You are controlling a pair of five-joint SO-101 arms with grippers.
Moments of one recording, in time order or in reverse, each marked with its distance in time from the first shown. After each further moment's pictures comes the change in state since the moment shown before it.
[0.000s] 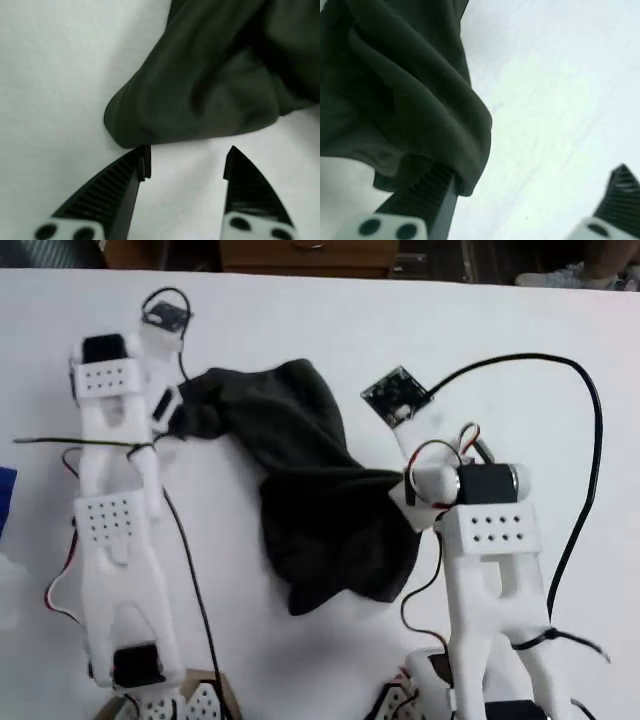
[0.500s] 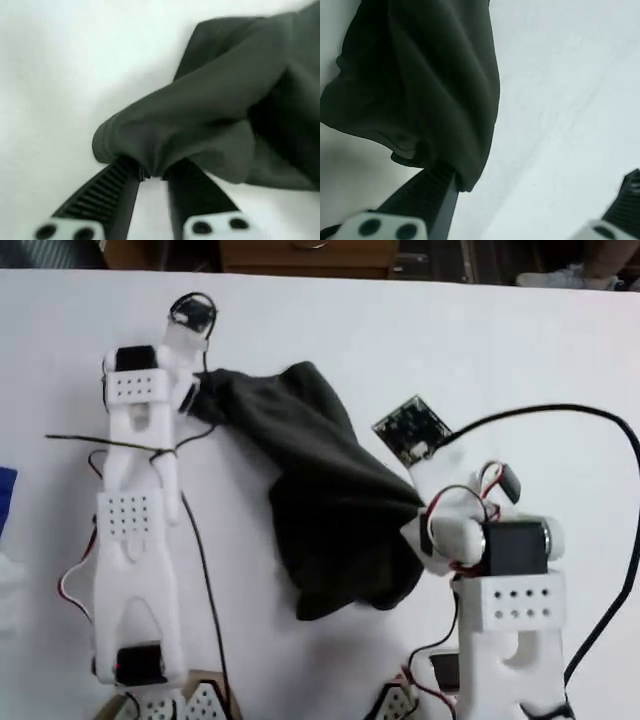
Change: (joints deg) left arm 4.5 6.2 -6.8 -11.3 3.0; right arm 0.5 -16.7 2.0 12.9 -0.1
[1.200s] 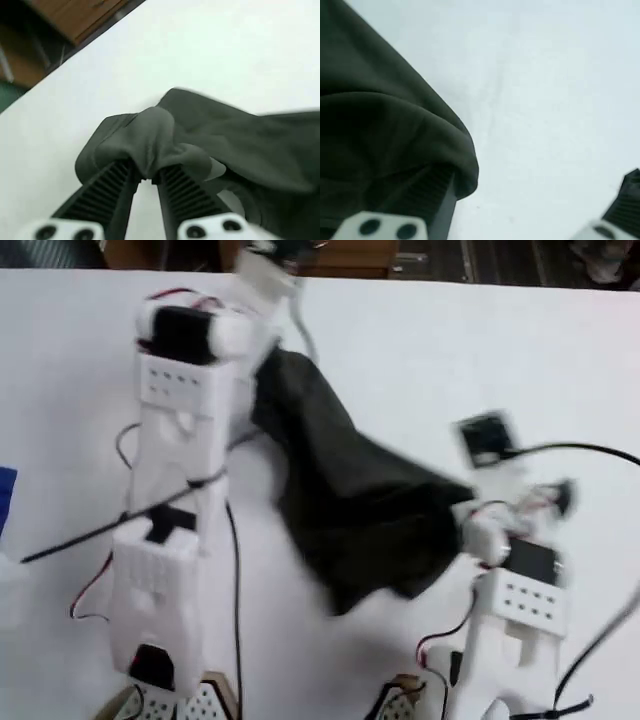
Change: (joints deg) left arm 24.2 -40.1 3.7 18.5 6.1; right arm 26.5 -1.1 26.7 -42.9 0.0
